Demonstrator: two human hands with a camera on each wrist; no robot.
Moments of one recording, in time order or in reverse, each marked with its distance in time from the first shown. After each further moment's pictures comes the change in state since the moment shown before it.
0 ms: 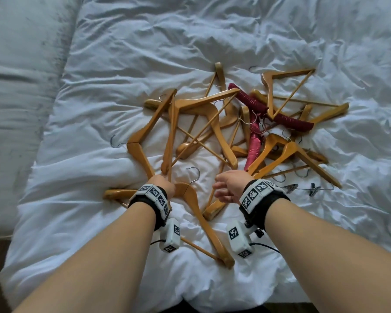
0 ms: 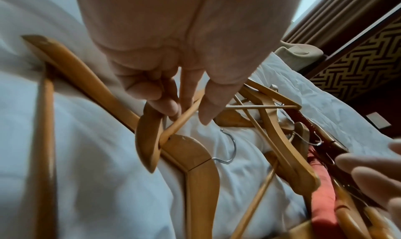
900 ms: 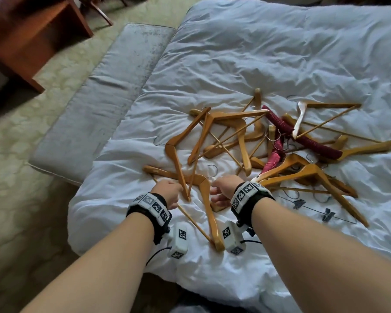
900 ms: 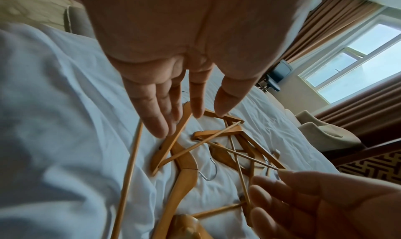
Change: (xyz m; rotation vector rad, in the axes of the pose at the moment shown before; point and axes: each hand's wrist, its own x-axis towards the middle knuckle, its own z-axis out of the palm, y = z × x) left_hand -0.179 -0.027 0.032 -0.815 0.155 -0.113; right_hand -0.067 0.034 -0.007 -0.292 -0.261 -0.110
